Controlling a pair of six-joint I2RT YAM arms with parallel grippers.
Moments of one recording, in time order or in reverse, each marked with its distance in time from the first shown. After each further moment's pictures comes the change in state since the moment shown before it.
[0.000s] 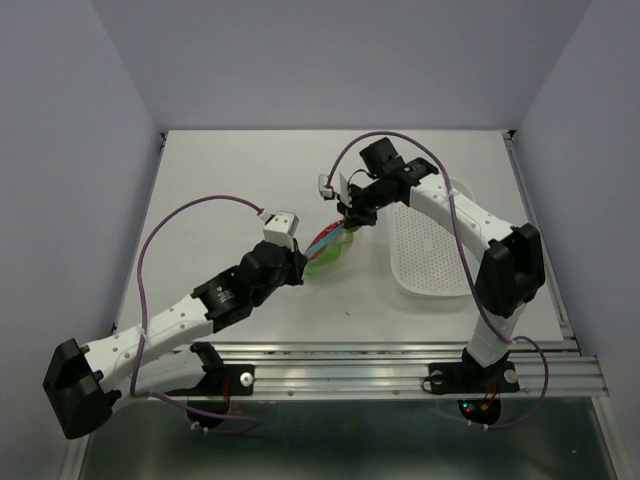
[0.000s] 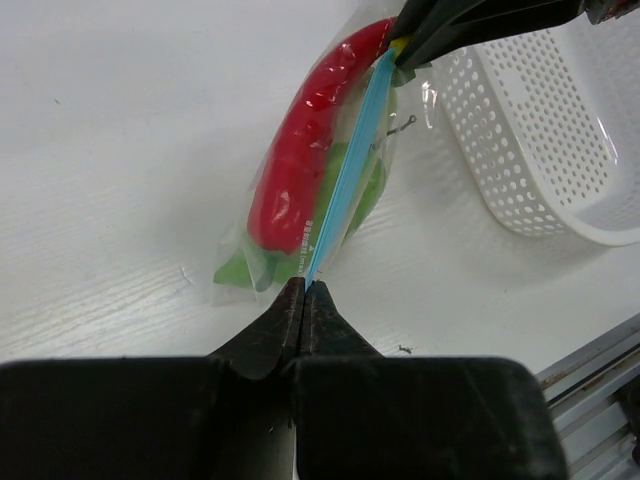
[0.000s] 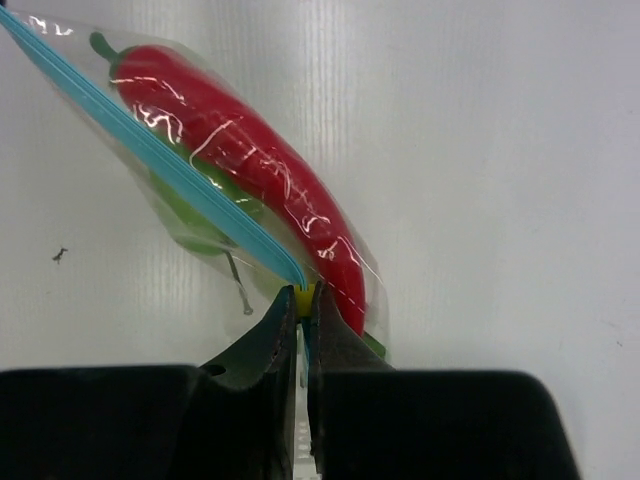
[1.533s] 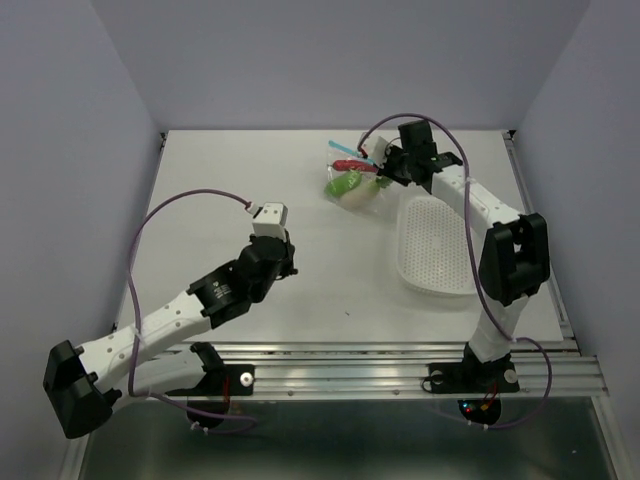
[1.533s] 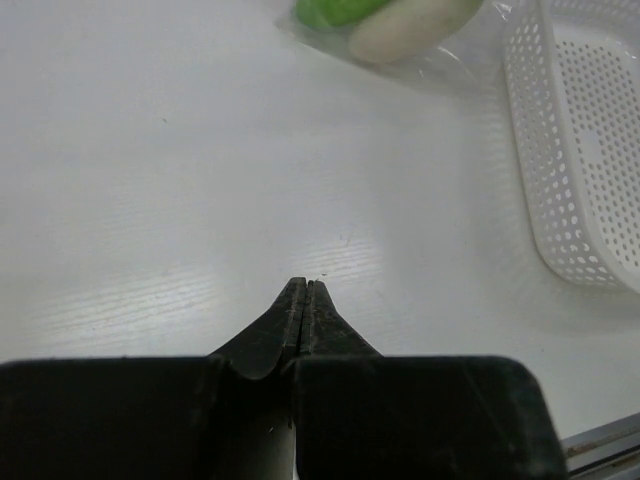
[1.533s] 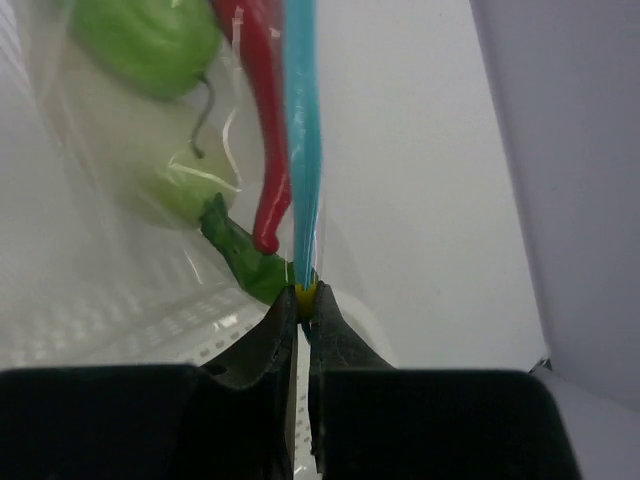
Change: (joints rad) left arm 0.000 -0.026 0.067 -0.106 -0.175 -0.048; right arm -0.229 0.040 -0.044 0.388 0.414 0.027
